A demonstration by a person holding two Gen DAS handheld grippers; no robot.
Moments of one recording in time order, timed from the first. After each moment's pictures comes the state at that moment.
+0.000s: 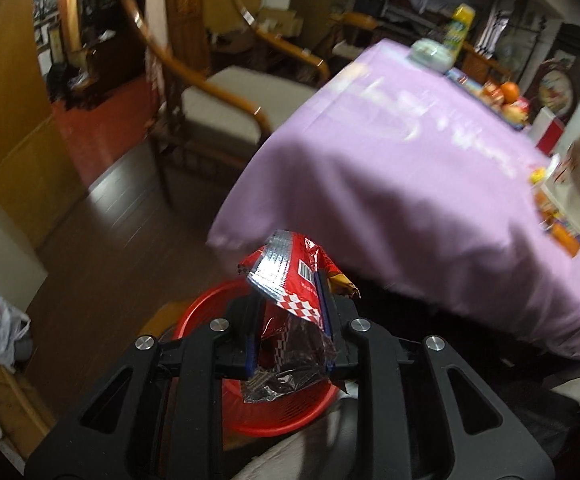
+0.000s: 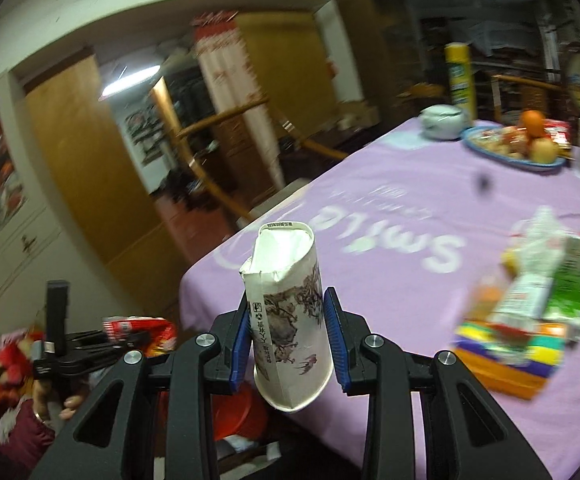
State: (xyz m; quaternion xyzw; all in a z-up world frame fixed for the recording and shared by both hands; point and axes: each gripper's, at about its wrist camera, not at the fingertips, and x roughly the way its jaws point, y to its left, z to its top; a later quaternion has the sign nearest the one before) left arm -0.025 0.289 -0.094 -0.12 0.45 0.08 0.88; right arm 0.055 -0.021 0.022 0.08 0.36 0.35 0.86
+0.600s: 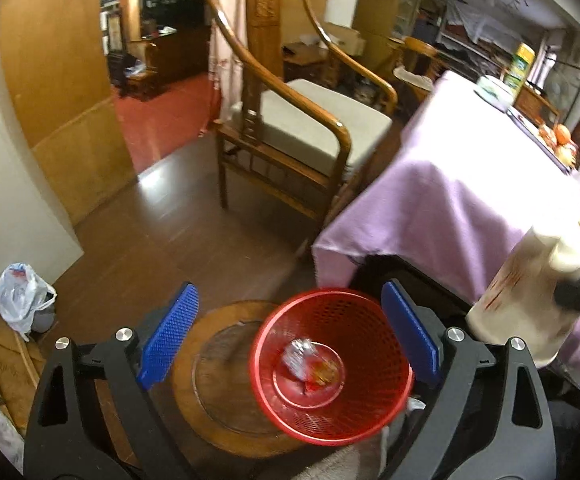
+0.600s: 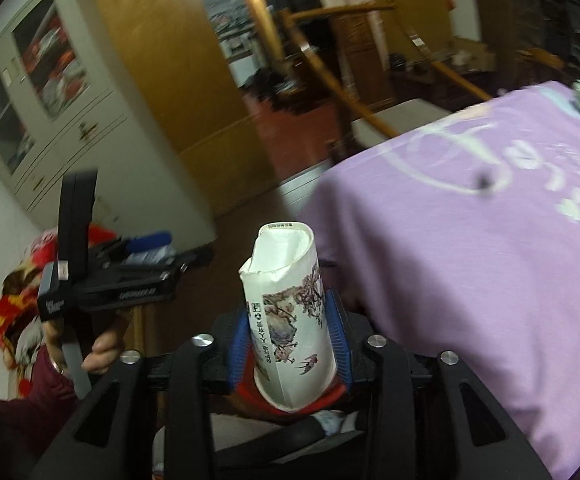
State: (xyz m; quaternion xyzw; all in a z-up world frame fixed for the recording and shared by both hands) left arm -0.064 0.364 -0.094 -0.15 0.41 0.18 0.88; right arm 0.012 0.152 -0.009 -0.02 0.45 0.51 0.73
